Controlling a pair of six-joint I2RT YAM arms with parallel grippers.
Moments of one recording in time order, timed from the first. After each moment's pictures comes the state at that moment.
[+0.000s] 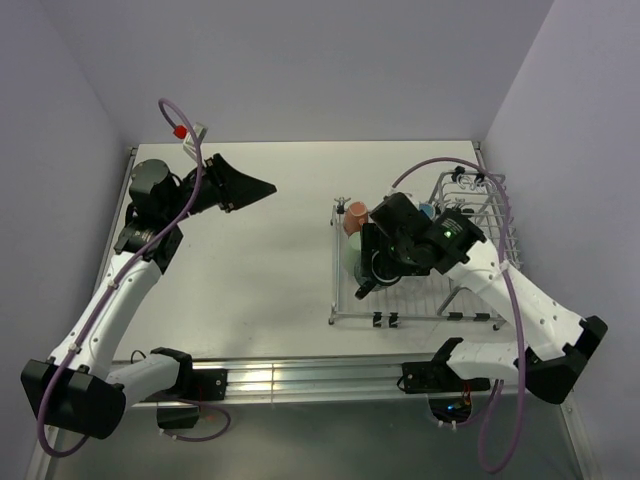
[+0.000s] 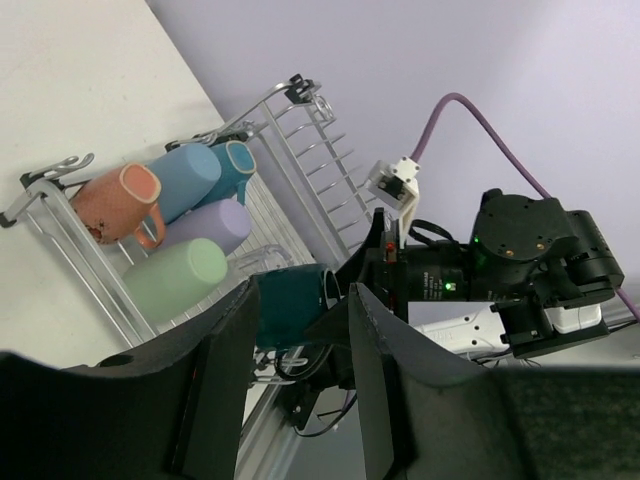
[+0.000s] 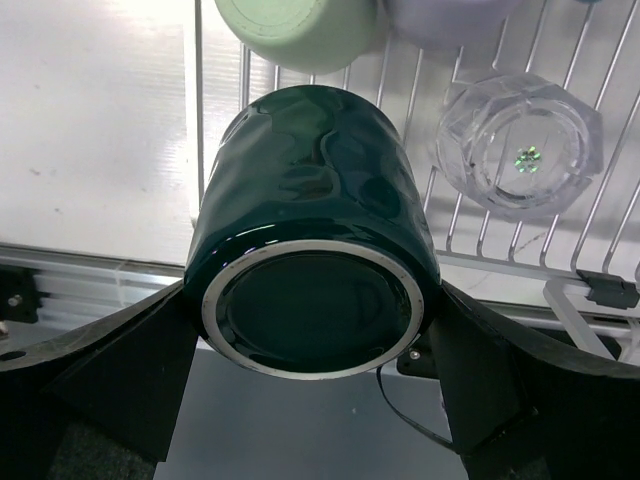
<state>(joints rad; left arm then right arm) -0.27 1.11 1.07 0.07 0.78 -0.90 0.75 1.16 1.34 -1.27 0.22 0.70</state>
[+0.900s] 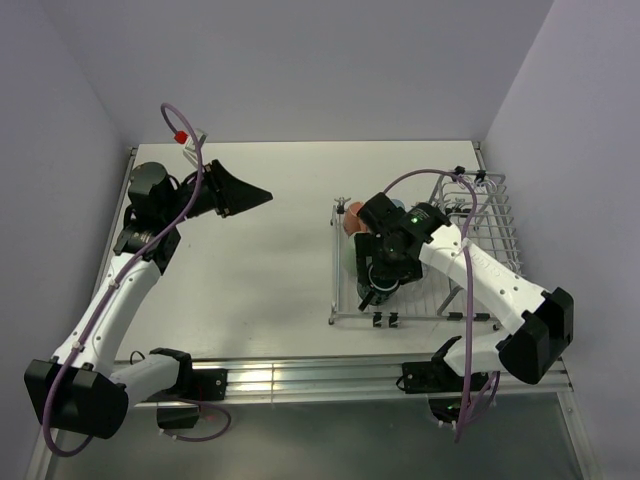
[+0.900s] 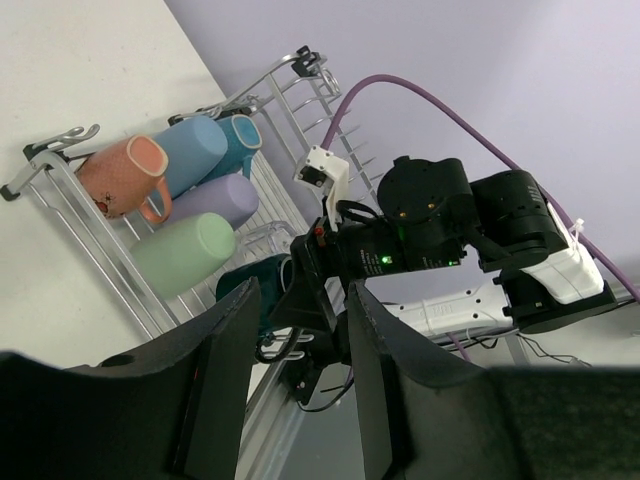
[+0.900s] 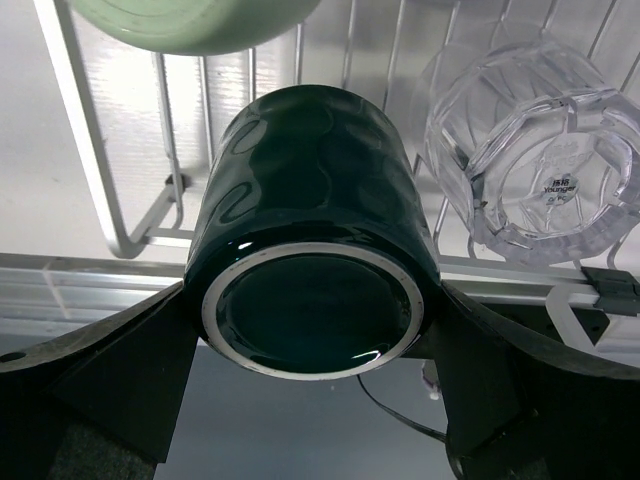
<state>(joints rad) -0.22 1.10 1.02 0.06 0.87 -0.88 0.67 1.32 1.24 -1.24 0.13 0.64</state>
